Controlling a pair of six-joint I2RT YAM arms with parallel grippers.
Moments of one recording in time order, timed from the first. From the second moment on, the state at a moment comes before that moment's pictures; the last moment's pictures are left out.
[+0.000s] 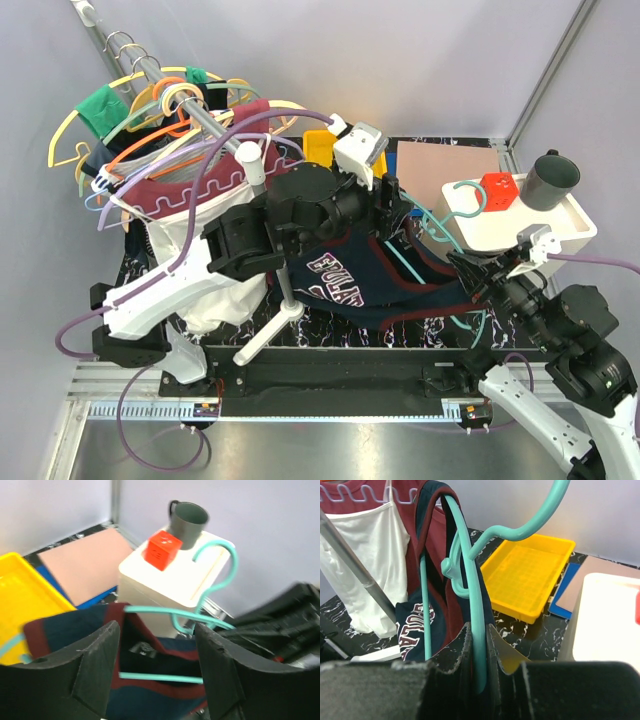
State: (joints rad) left arm -1.24 1.50 1.96 -0.58 -0.32 -0.29; right arm 0.61 0.38 1.04 -0.63 0.02 0.14
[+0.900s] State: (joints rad) left arm -1.24 1.71 2.12 -0.73 -0.49 -0.28; right arm 0.61 0.29 1.11 -0.81 0.09 0.16
